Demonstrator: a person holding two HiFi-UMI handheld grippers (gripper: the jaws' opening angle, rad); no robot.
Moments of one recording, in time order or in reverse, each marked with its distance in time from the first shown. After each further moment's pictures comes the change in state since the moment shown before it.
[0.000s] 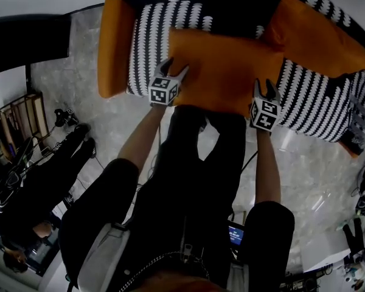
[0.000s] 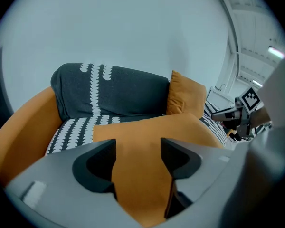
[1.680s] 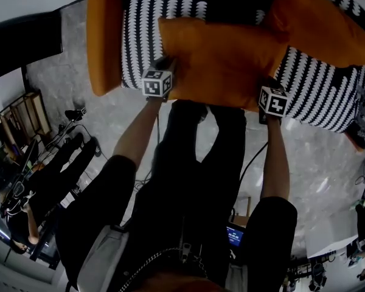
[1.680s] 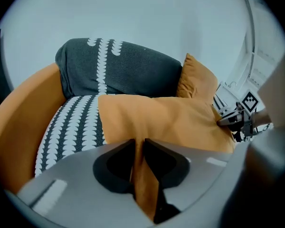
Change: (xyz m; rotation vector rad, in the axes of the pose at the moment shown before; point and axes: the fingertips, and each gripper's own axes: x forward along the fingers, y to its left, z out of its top) left arm 0.010 0.025 -0.048 -0.097 0.183 0.037; right arm 0.030 -0.023 -0.074 0.073 0.354 0.084
